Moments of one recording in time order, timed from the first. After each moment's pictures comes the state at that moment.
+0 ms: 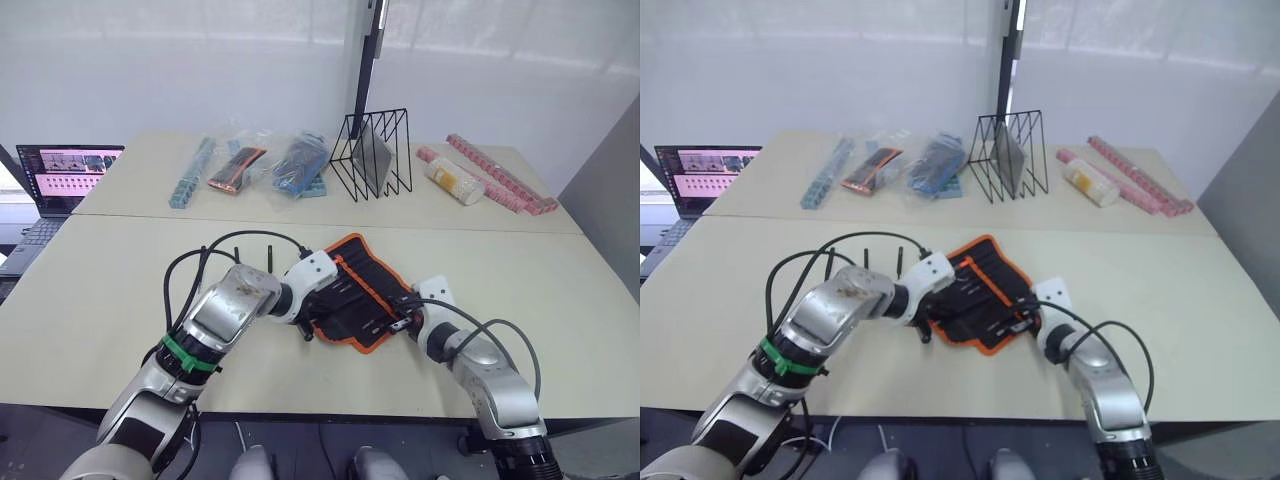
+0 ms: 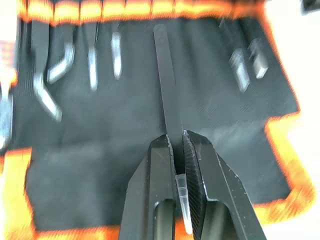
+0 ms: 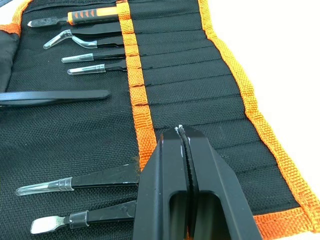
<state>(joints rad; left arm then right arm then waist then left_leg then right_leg) -0.77 0.41 -0.42 -0.12 -0.16 1.15 -0.82 -0.13 -0.28 0.03 -0.21 0.16 0.56 0.39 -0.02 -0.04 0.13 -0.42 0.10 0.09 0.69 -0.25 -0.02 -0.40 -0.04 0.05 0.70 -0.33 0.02</state>
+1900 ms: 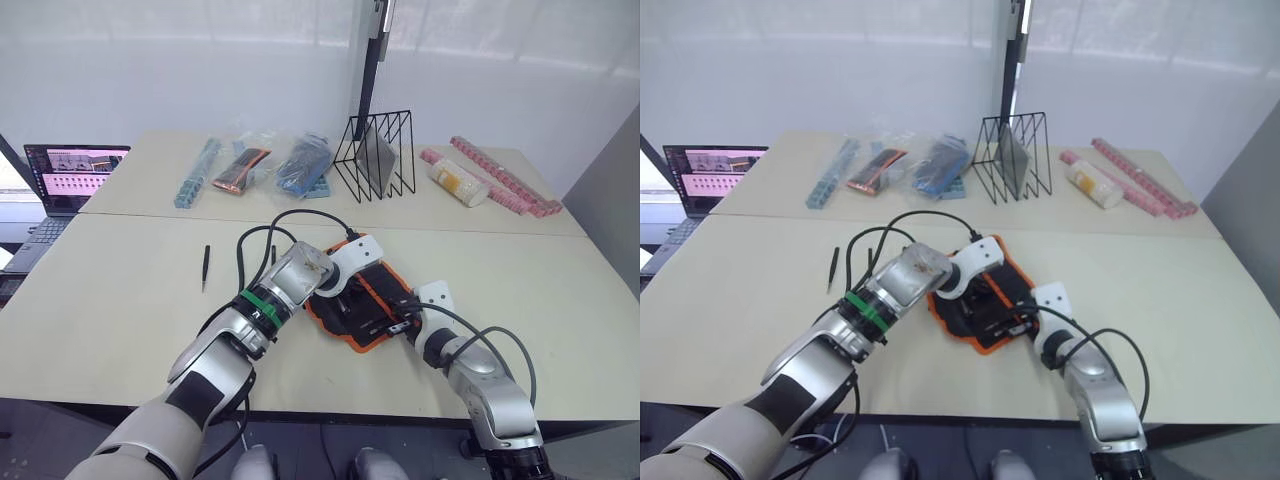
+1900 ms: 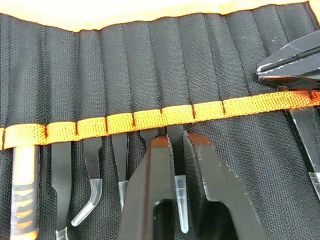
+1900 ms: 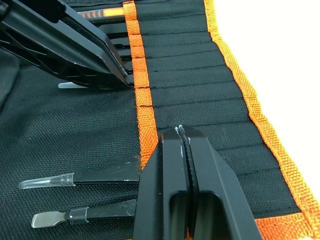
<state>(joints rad) -1.03 0.15 -0.55 0.56 -0.01 0.74 -0.75 -0.09 -0.25 0.04 -0.26 0.15 0.57 0.34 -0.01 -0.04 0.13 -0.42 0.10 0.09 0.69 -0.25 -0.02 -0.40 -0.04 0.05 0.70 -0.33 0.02</state>
